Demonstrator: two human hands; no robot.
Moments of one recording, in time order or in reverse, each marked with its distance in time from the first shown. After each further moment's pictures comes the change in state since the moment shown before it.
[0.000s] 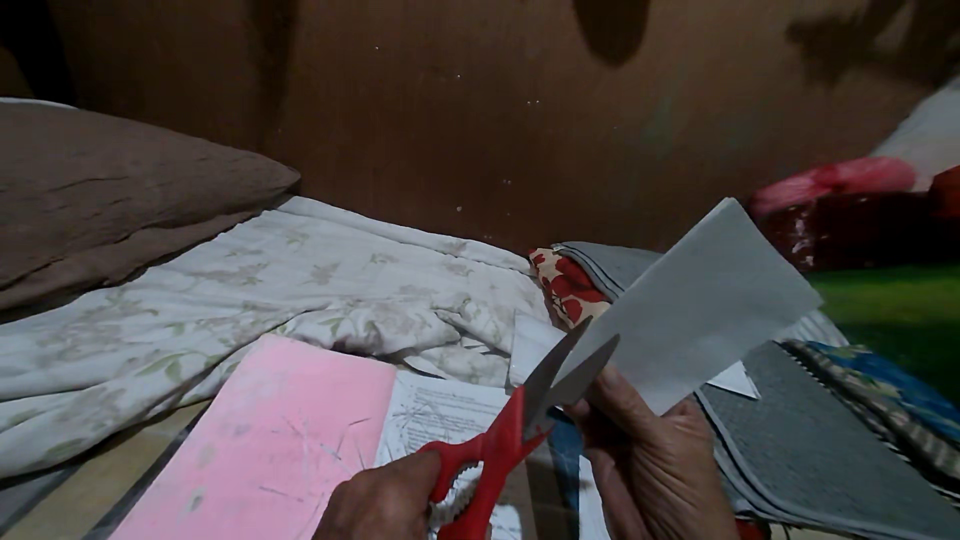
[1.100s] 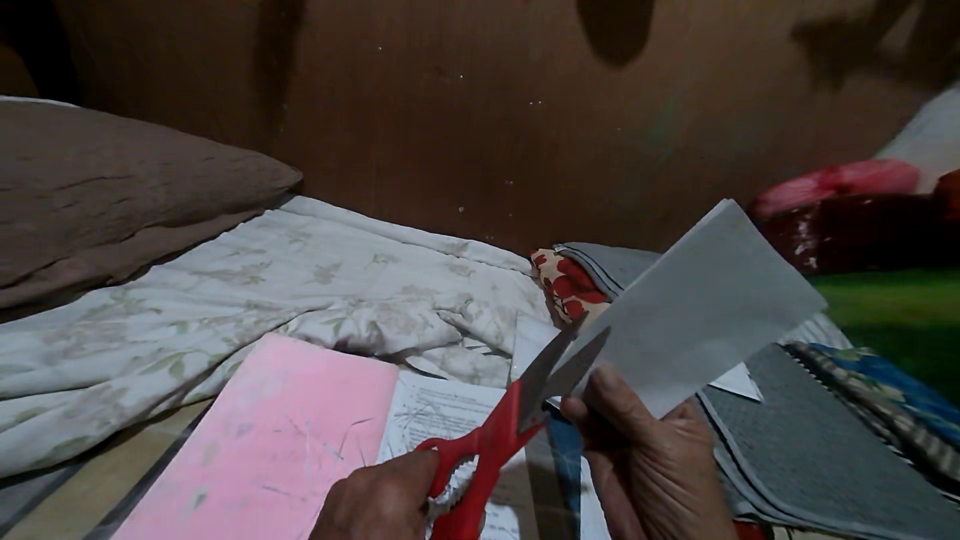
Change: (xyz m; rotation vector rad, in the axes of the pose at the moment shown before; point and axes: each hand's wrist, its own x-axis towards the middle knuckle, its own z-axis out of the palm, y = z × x) left_hand 0.000 0.000 -0.001 0.032 0.035 0.003; right_hand -0.004 0.000 0.004 -0.013 0.014 0.007
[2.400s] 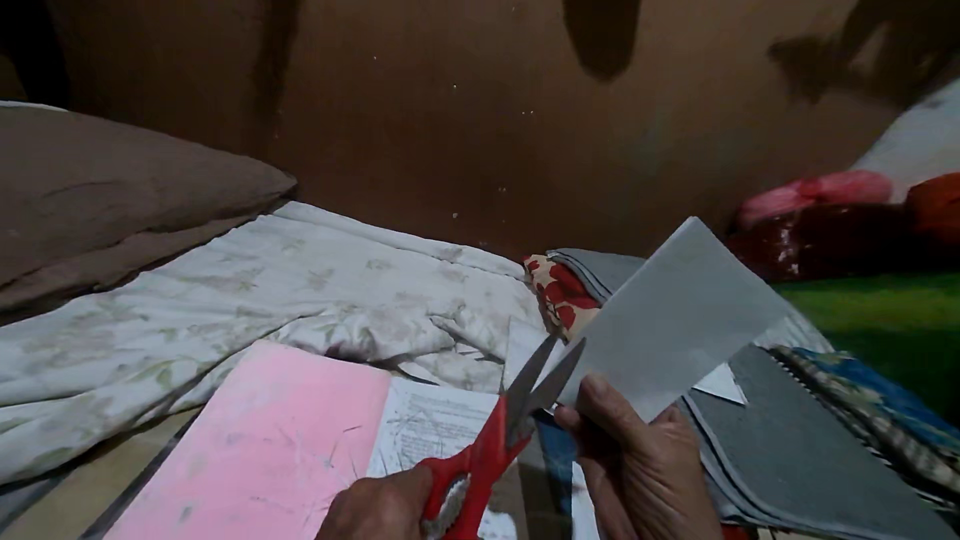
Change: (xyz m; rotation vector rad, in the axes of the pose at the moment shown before) left_hand 0.002 0.001 0.000 -0.006 -0.137 -0.042; right_hand 0.001 -0.004 -0.002 -0.038 0.026 0.020
